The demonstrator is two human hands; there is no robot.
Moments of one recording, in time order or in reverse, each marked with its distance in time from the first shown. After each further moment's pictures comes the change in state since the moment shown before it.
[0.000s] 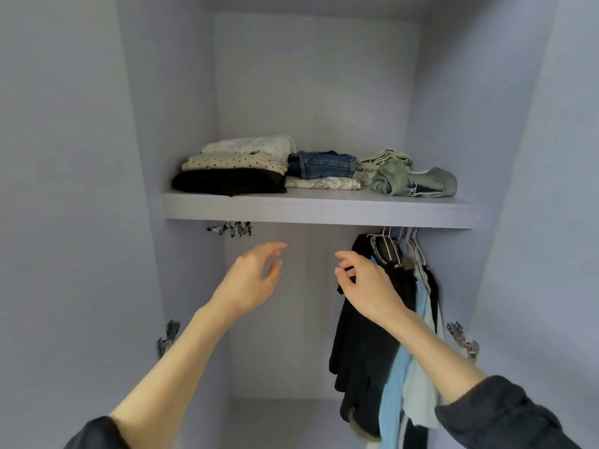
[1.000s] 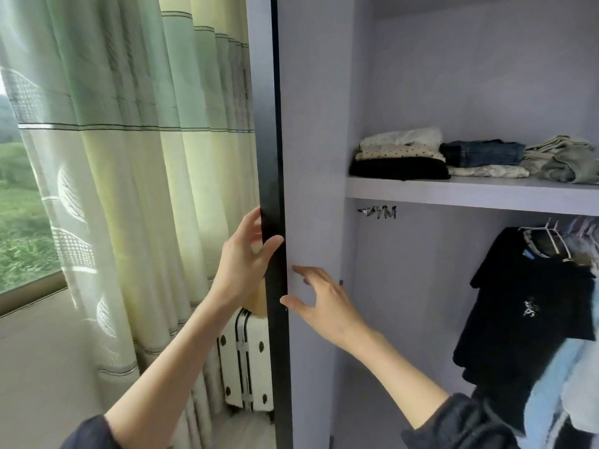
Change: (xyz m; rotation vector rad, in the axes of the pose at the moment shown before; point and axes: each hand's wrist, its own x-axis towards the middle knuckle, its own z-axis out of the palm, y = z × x) left_hand -0.239 -0.060 -0.265 -0.100 0.451 -0.177; right_hand -0.155 -0.312 0.165 0.348 -0.332 -0.380
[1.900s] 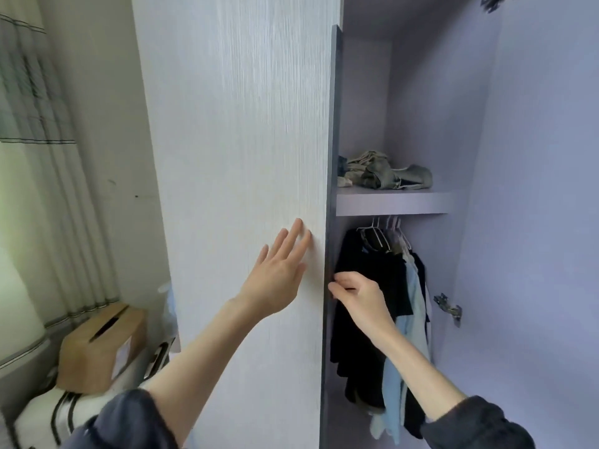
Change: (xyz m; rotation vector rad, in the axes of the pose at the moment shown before) left_hand 0.046 0.054 0.283 0.403 -0.599 0.564; right_hand -0.077 0.174 -0.190 0.163 0.586 0.527
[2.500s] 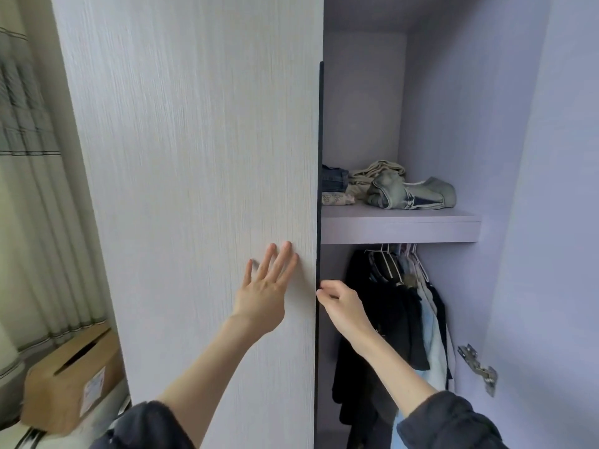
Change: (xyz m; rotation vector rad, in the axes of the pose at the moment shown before) left_hand 0.129 -0.035 0.083 0.371 -0.102 -0.218; right_hand 0.164 0.054 -0.009 0.001 -0.144 0.086
